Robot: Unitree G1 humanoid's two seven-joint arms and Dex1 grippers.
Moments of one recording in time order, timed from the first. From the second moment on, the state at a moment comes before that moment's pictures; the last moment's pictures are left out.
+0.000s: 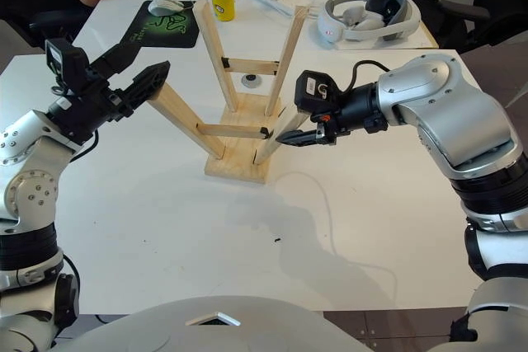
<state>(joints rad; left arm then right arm) -0.27 0.54 0.22 -0.35 -0.63 0.51 -0.59 -0.74 -0.94 0.38 -0.30 0.47 0.79 1.11</state>
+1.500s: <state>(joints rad) -0.24 0.52 0.21 -0.29 -0.63 0.47 -0.59 -0.92 -0.68 0.49 0.02 0.32 0.71 1.19</state>
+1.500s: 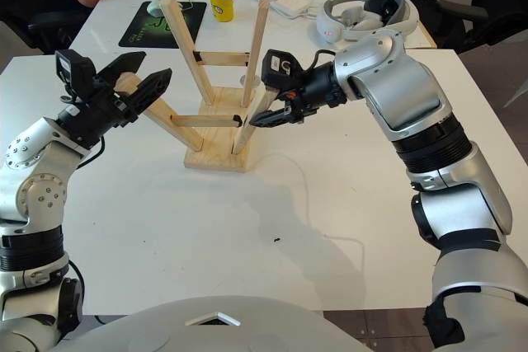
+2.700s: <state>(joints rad) -0.26 0.52 0.19 -0.17 -0.62 0.40 -0.63 -1.16 -0.52 0.65 0.24 0.19 0.69 1.28</state>
